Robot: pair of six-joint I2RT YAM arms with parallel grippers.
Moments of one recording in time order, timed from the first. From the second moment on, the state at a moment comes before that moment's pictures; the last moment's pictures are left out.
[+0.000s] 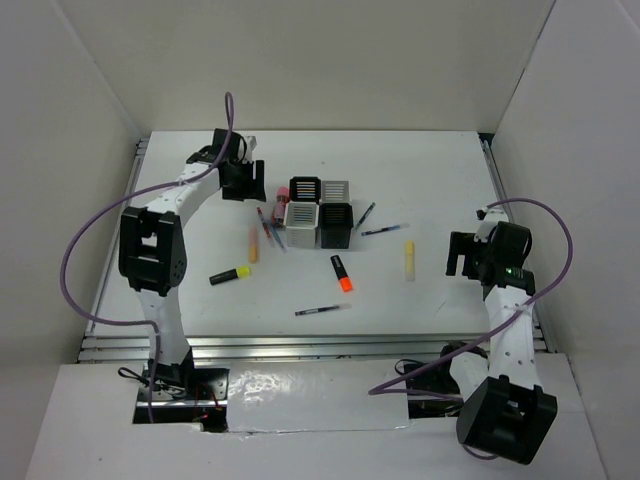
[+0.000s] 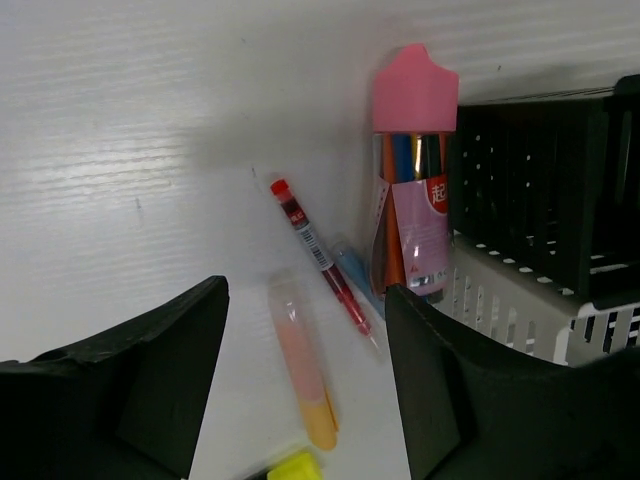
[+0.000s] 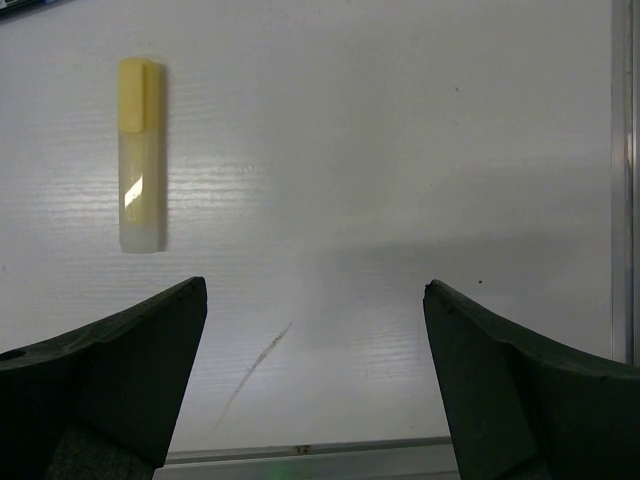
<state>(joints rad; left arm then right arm) -0.18 1.96 1.64 -0.61 0.13 -0.17 -0.34 0.88 0.66 -0.55 -0.17 -0.17</state>
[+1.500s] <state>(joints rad) -0.24 2.34 1.99 -0.70 0.04 -0.29 -0.34 0.91 0.66 -0.54 -0.15 -0.17</state>
